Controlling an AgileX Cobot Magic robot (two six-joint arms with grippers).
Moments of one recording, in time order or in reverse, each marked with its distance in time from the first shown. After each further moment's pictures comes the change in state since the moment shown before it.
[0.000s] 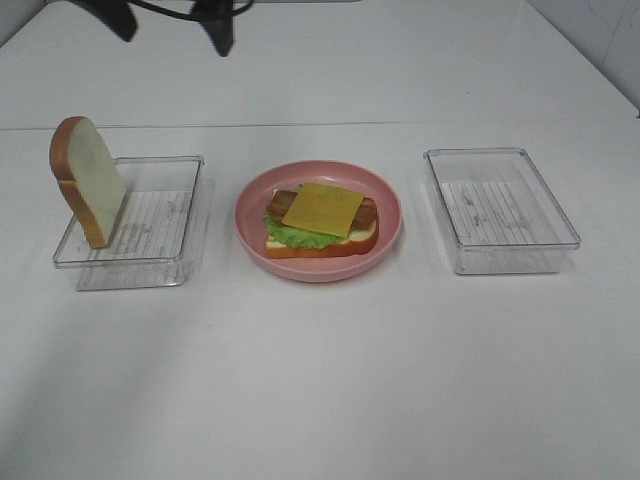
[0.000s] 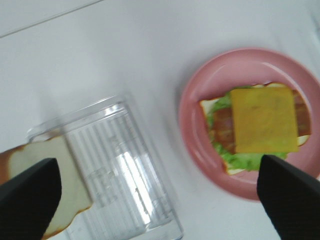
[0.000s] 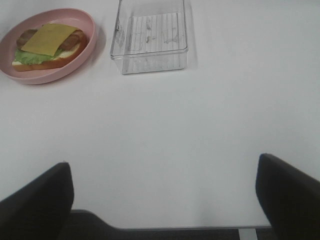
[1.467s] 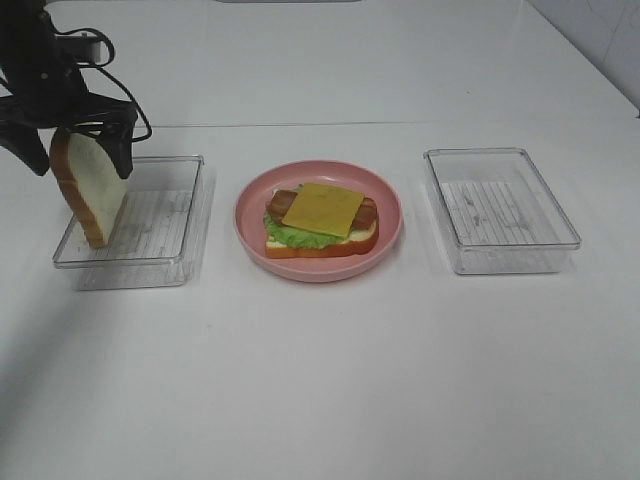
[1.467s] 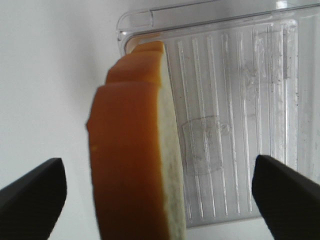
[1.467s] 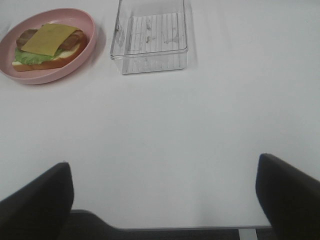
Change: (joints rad) left arm 0.256 0.221 0.126 -0.054 0.006 0.060; right arm 0.000 0.000 0.000 0.000 0.000 0.000
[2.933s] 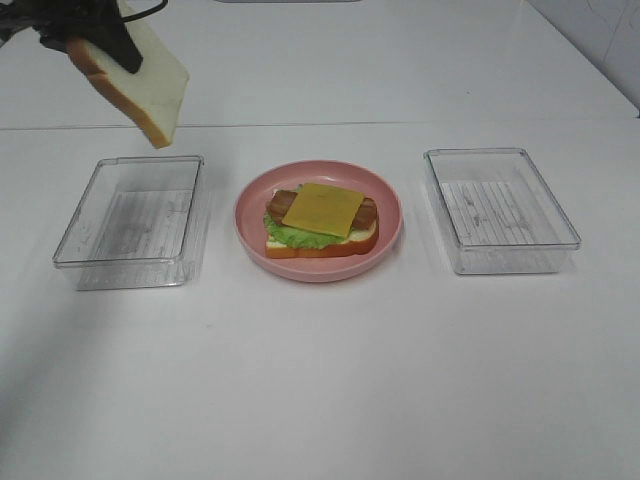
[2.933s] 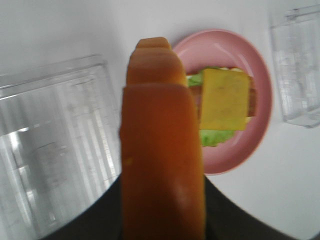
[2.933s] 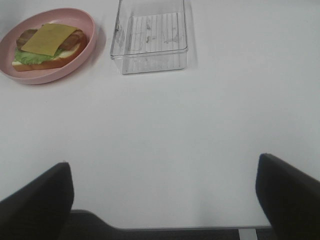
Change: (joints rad) left arm 0.000 -0.218 0.003 -0.428 0.004 0.144; right arm 0.000 0.000 0.000 0.000 0.000 0.000
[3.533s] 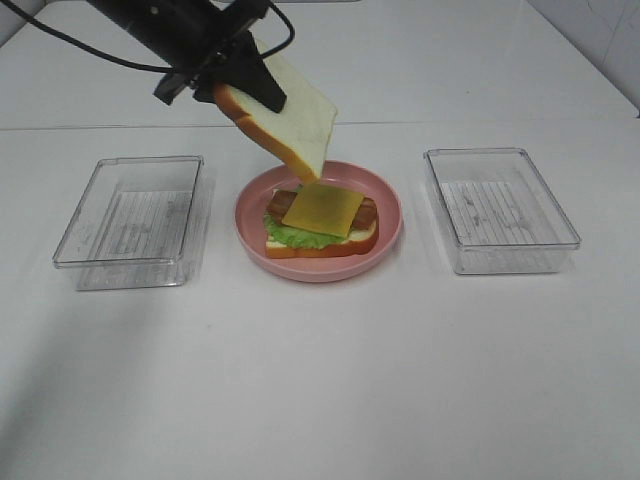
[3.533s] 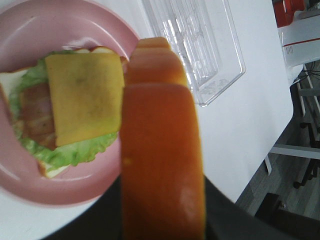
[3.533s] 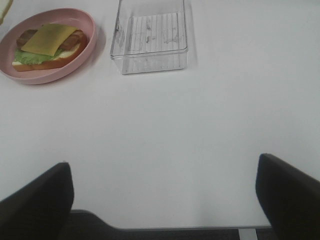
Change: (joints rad) left arm -0.167 0.152 0.000 -0.339 -0.040 0.116; right arm 0.000 0.000 0.000 0.000 0.000 0.000
